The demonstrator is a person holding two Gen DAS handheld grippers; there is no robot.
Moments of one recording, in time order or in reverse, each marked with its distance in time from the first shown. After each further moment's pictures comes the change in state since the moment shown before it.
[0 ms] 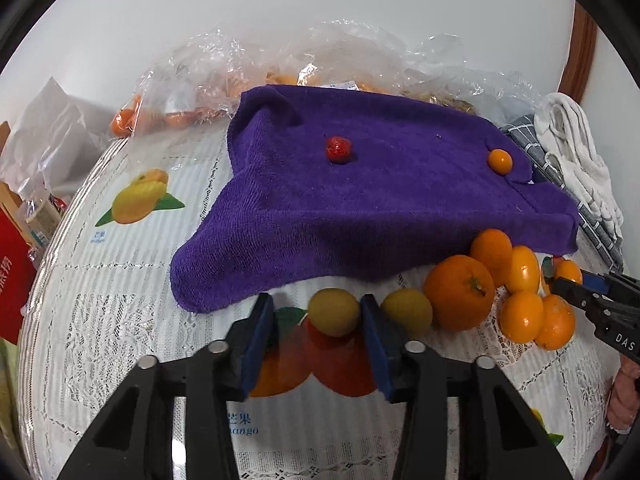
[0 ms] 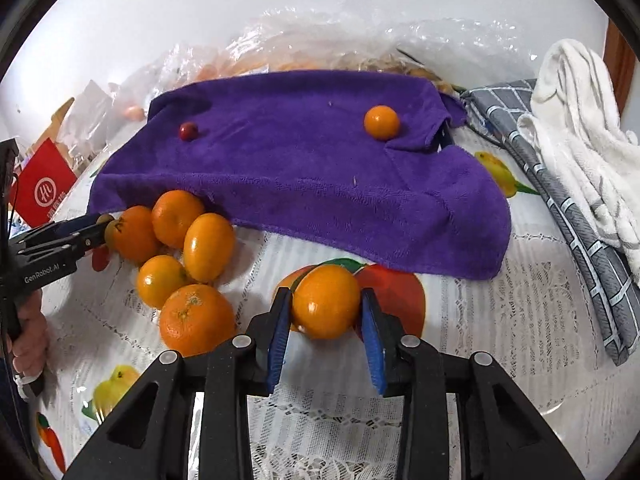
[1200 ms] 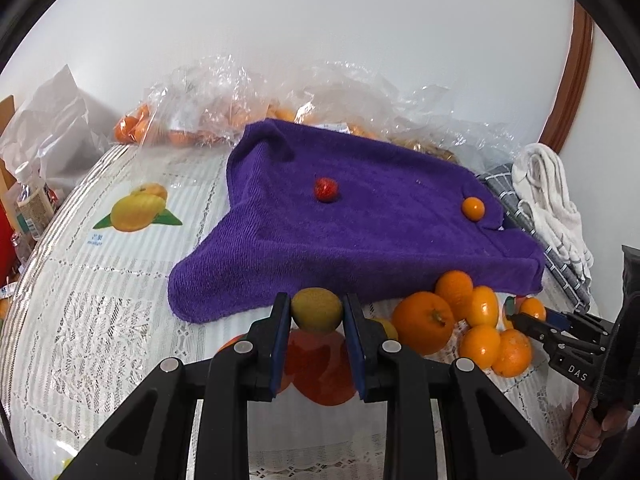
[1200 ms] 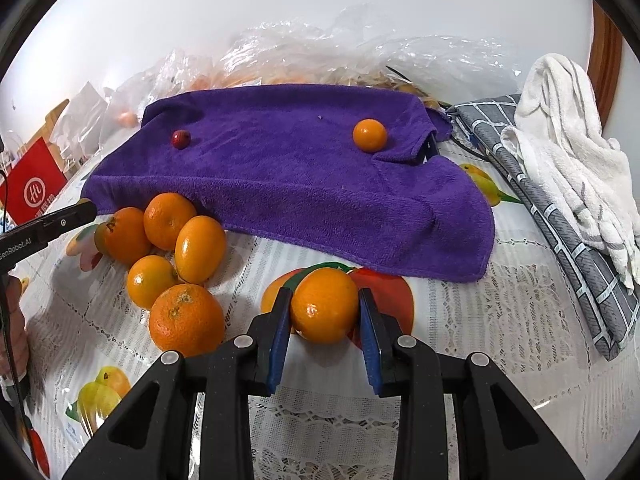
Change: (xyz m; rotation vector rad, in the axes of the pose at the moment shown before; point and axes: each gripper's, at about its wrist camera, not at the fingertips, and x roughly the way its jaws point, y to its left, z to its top) left arm -0.021 0.010 -0.002 -0.096 -0.138 -0.104; right arm -0.002 0.002 -0.007 -0.008 -0.061 -0.055
